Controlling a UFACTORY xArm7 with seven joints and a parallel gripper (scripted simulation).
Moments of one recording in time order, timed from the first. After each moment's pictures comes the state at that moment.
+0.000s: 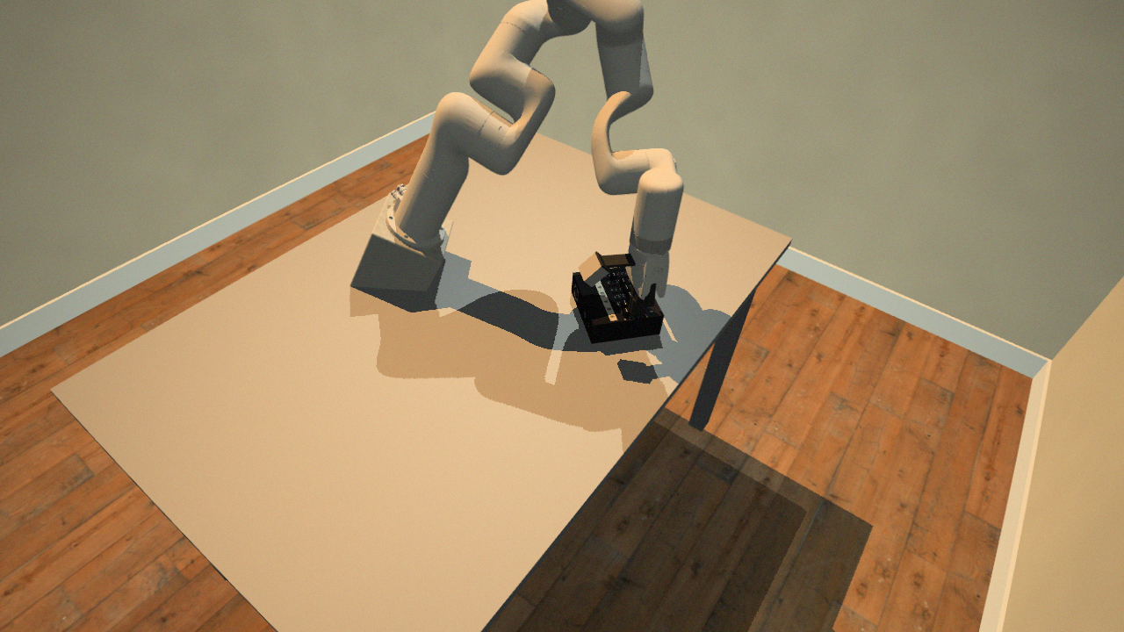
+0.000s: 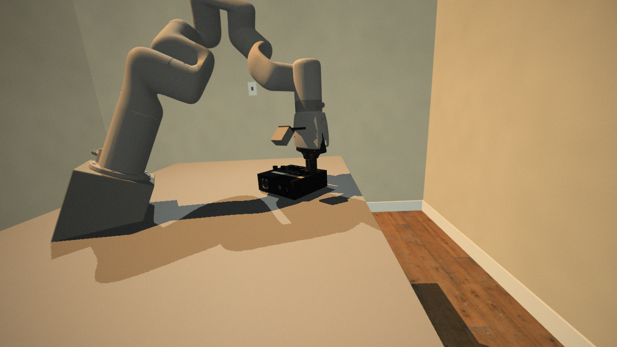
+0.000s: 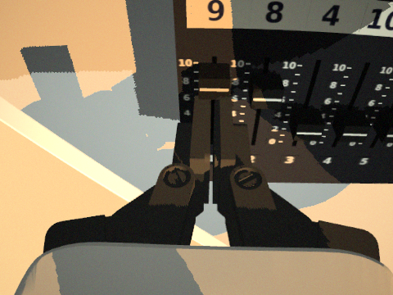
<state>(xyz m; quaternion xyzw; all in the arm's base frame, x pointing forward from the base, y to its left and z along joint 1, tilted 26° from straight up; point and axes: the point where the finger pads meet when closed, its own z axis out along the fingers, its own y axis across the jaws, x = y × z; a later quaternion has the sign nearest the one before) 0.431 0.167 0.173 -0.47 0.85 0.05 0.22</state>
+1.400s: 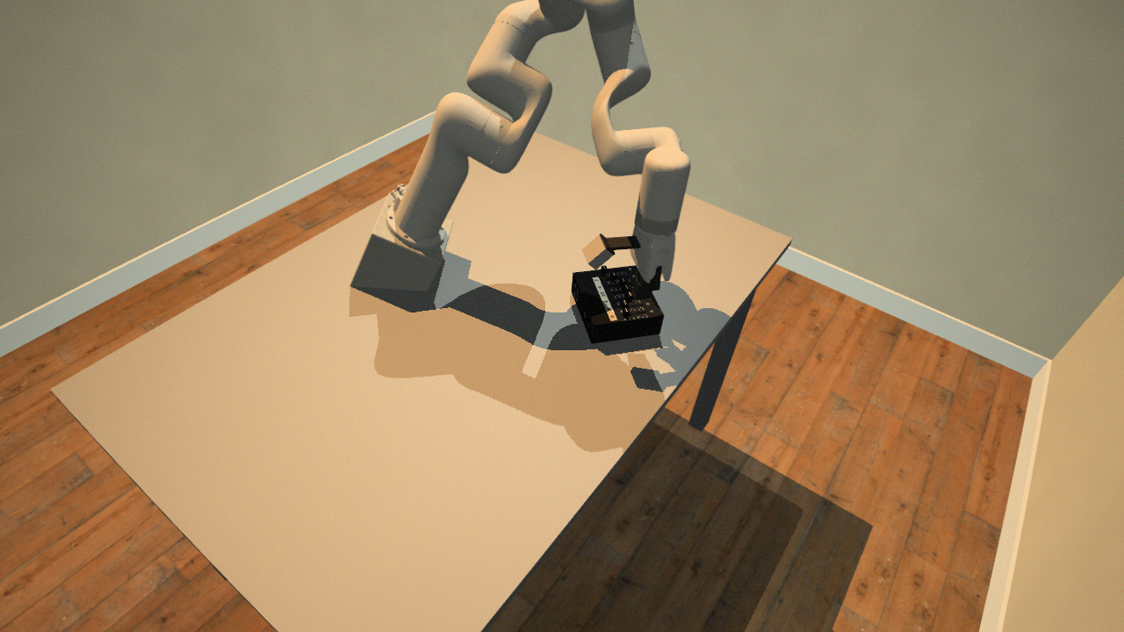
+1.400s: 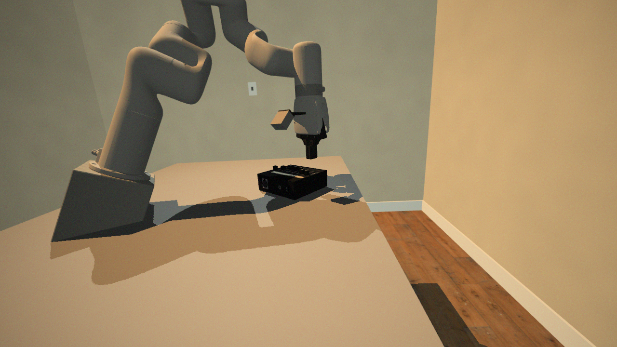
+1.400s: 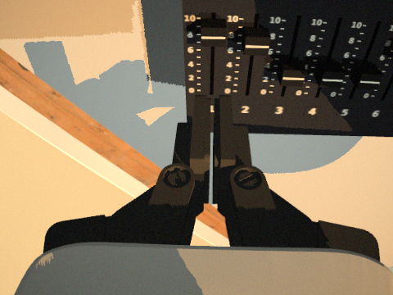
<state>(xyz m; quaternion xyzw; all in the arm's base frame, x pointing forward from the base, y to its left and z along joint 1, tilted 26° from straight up) 0.419 0.159 0.210 -0.47 0.85 0.05 0.22</state>
